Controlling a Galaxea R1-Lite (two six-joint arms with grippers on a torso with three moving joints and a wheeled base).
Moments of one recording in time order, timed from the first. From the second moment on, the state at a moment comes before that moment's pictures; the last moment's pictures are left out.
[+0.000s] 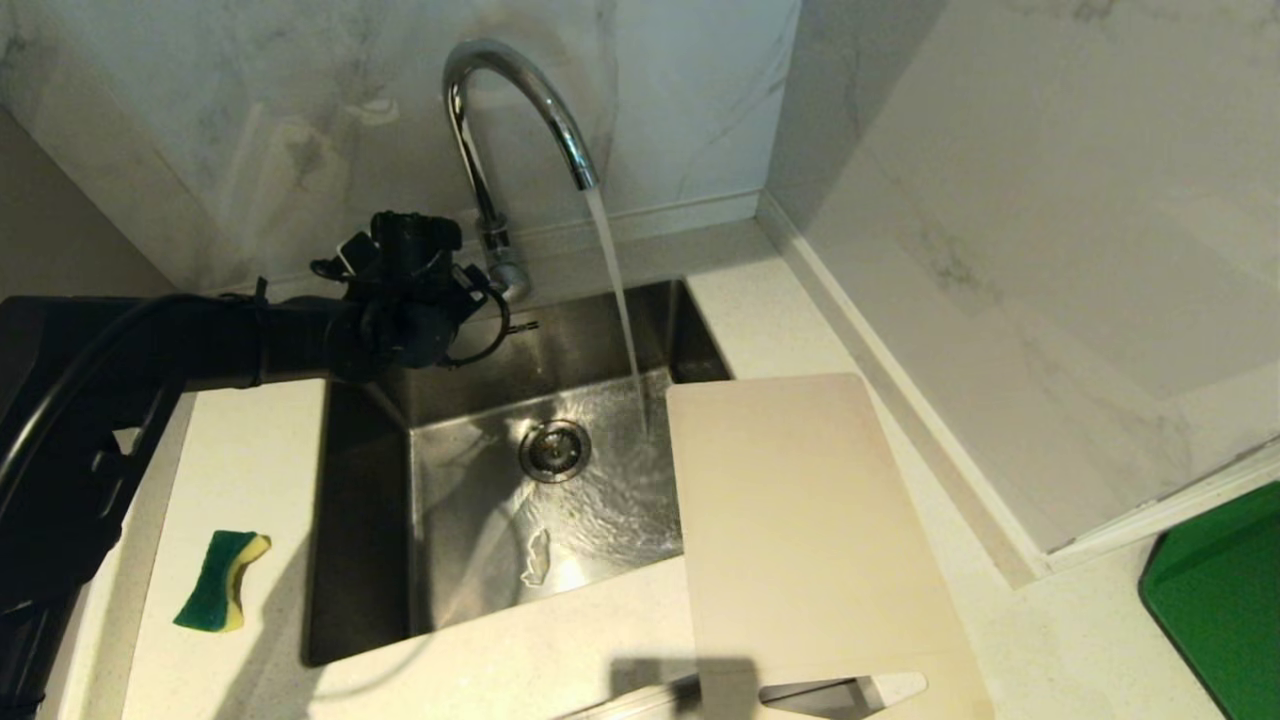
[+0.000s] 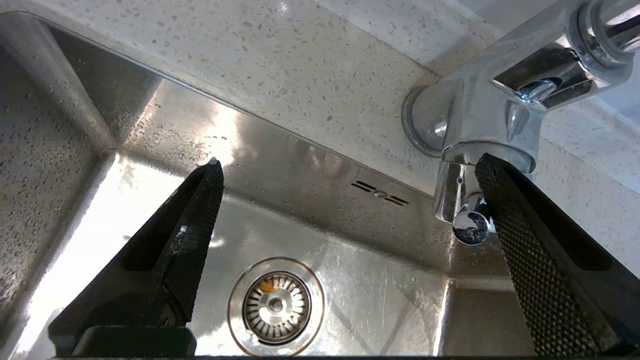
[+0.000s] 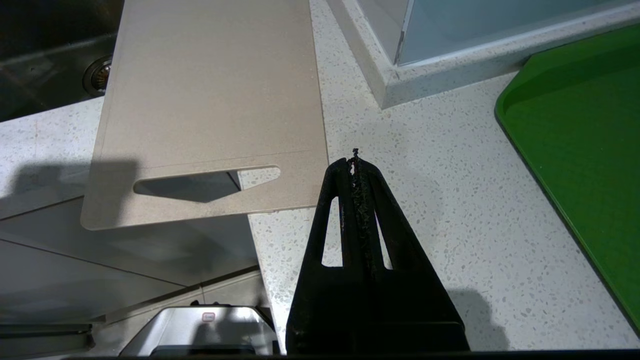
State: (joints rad) left arm -0.35 2.32 -1.97 -0.07 0.60 -0.78; right arm 0.00 0.00 0.00 0.00 -0.01 0.04
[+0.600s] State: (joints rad) left arm -0.41 2.15 -1.95 -0.06 0.60 -0.65; right arm 0.00 0.00 0.00 0.00 -0.01 0.04
